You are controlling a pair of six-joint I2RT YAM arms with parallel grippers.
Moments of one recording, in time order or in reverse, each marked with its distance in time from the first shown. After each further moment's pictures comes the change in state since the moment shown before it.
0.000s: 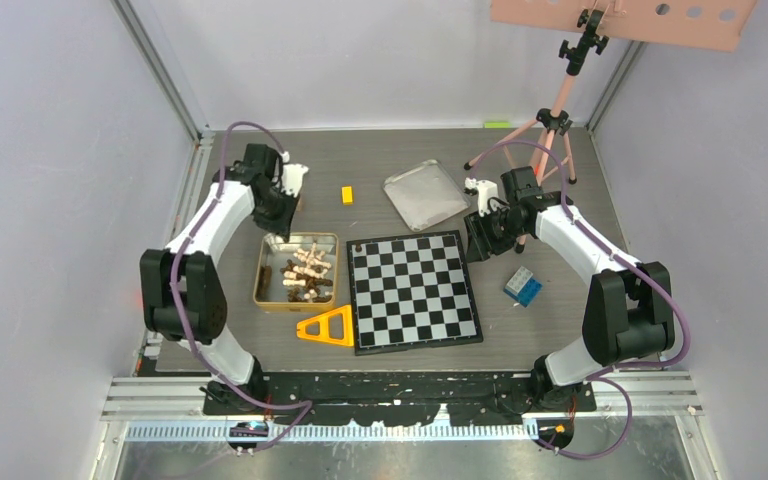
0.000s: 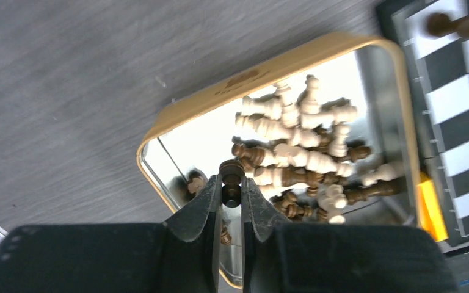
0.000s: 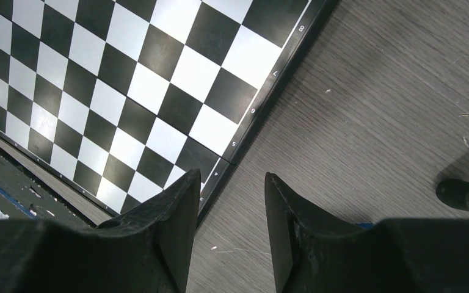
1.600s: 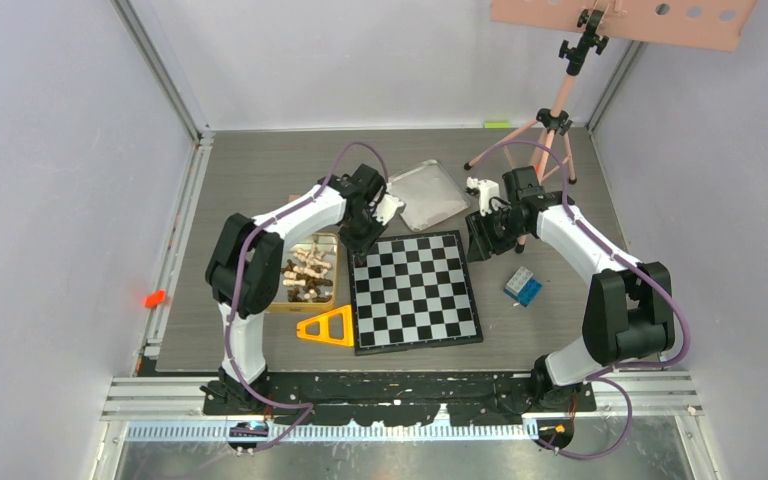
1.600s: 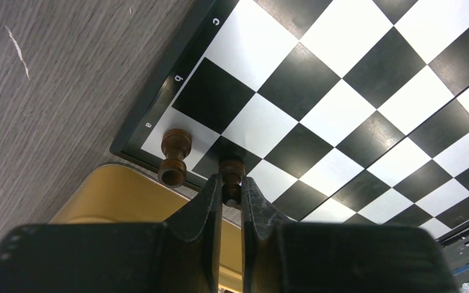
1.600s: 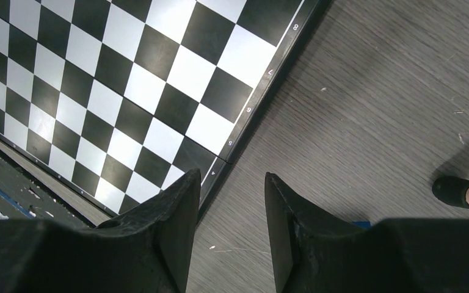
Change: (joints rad) left arm -0.469 0.282 0.190 0.018 0.015 -0.088; right arm -0.009 0.000 0.000 0.000 0.000 -0.001
